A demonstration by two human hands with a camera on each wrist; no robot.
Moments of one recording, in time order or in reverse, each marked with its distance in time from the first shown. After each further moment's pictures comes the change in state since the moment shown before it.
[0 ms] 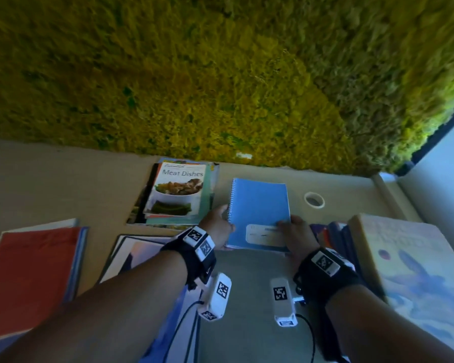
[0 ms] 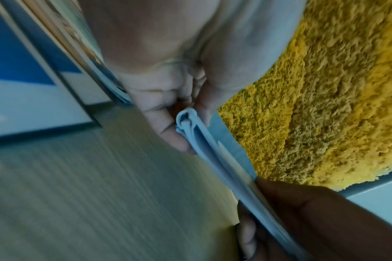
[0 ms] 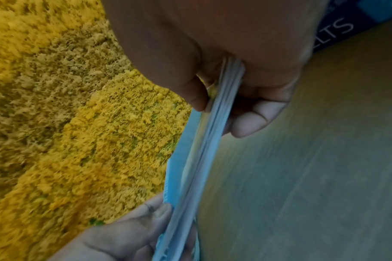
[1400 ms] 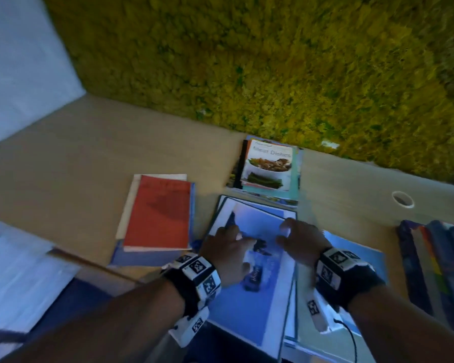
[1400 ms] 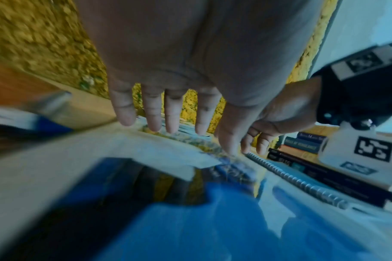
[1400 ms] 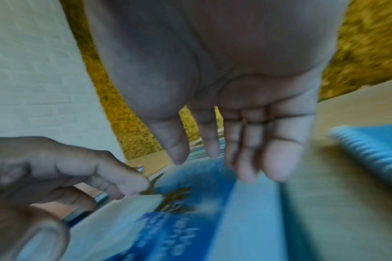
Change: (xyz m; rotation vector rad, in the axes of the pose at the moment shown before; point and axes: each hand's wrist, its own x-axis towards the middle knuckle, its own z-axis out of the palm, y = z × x) left_hand -0.139 -0.151 -0.156 1.210 0.073 0.353; right_hand -0.114 0.010 0.159 -1.205 -0.352 -0.339
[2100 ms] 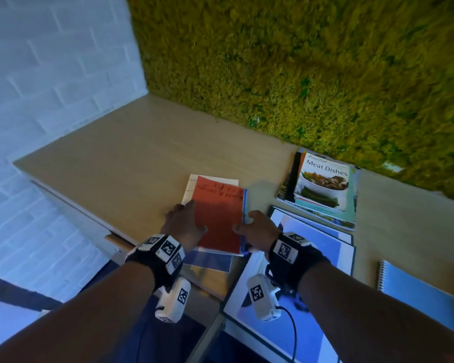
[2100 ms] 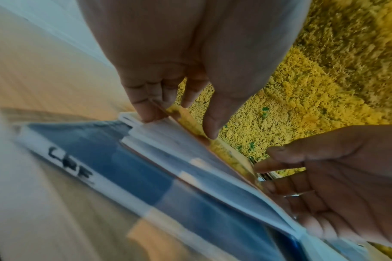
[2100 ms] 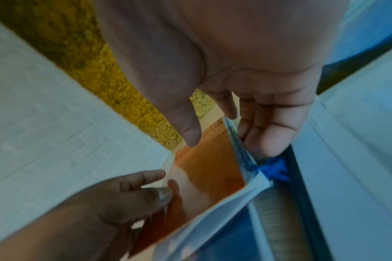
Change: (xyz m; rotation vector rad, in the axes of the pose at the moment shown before) left_hand -0.066 -0.168 -0.045 -0.426 0.296 -0.693; right_hand 0.035 -0.198 0.053 0.613 -0.220 -0.037
